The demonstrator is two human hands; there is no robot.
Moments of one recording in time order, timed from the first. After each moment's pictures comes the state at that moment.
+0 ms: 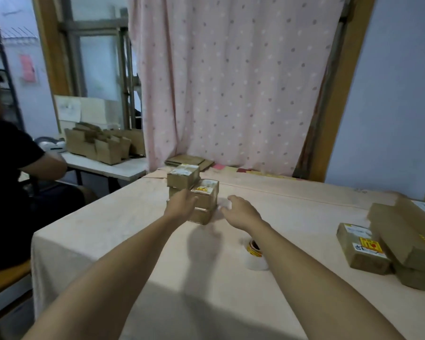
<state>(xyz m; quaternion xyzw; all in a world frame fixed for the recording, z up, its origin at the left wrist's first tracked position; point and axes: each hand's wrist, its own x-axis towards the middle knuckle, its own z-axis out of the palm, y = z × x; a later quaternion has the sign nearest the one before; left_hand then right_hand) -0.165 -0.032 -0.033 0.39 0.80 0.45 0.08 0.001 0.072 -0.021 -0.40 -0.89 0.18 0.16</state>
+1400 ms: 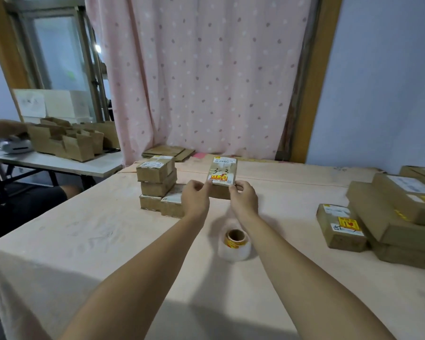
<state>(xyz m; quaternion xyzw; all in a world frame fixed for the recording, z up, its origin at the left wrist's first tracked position) -0.072 0.061 -0.050 0.27 0.68 0.67 0.13 0.031 0.128 -0.051 -0.45 -0.65 0.41 0.46</state>
